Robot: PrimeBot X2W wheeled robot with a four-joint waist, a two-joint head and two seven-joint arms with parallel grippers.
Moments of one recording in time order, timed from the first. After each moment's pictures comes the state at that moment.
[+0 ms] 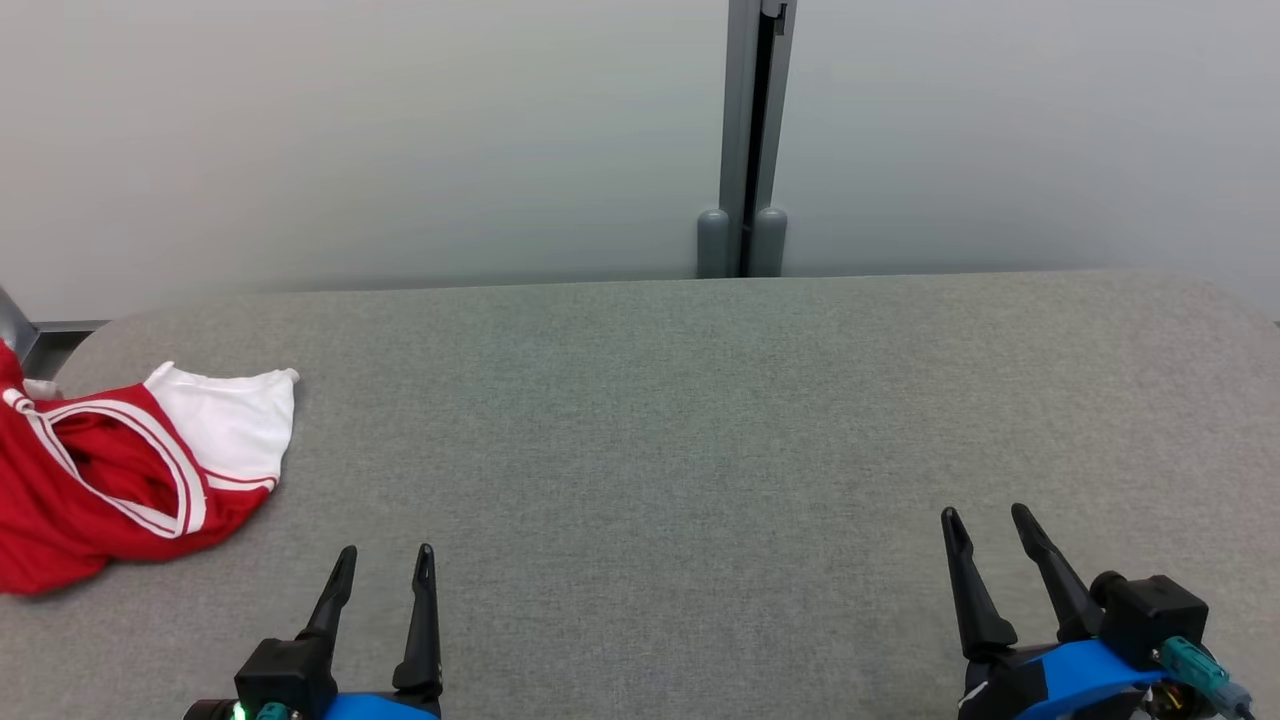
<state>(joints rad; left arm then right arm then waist) 0.05 0.16 -0.23 0.20 -0.29 0.05 -0.20 -0.01 -0.05 0.02 0.21 0.21 0.13 -0.17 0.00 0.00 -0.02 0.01</state>
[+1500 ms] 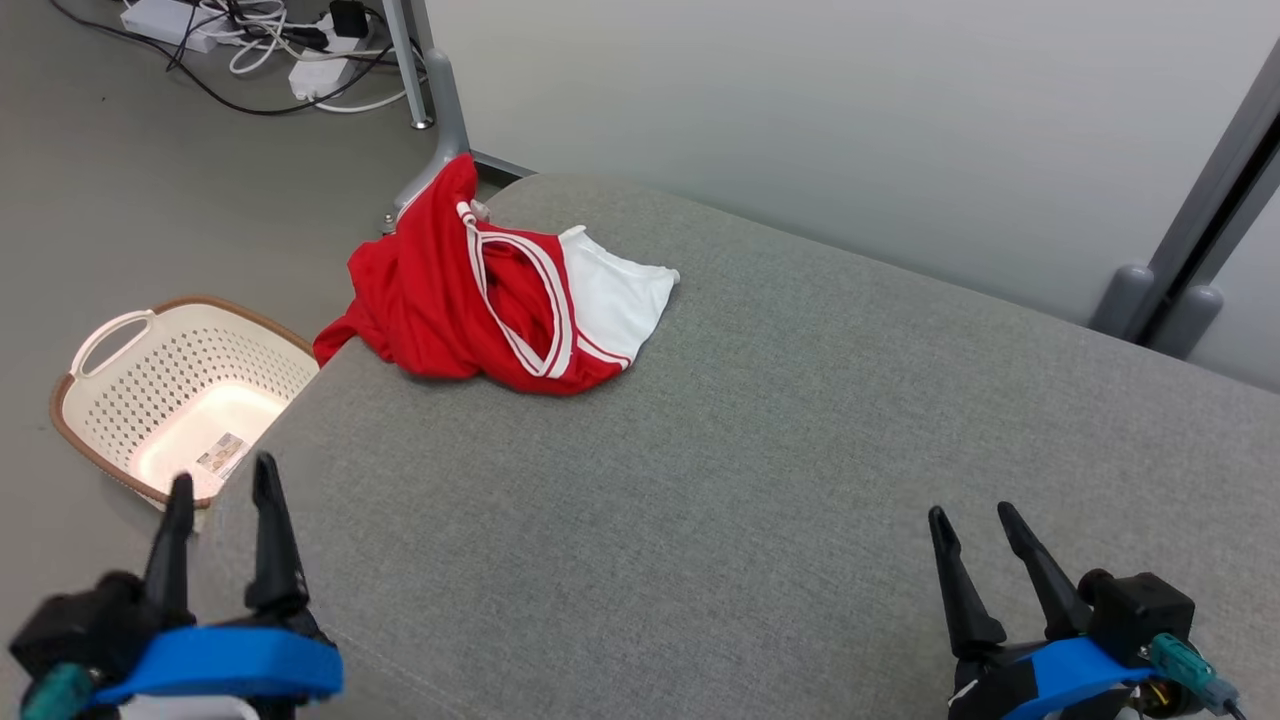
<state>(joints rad) 0.09 0.22 -0.11 -0.06 -0.42 0.14 -0.12 -0.03 -0.05 0.05 0.25 0.22 0.13 -0.19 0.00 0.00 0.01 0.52</state>
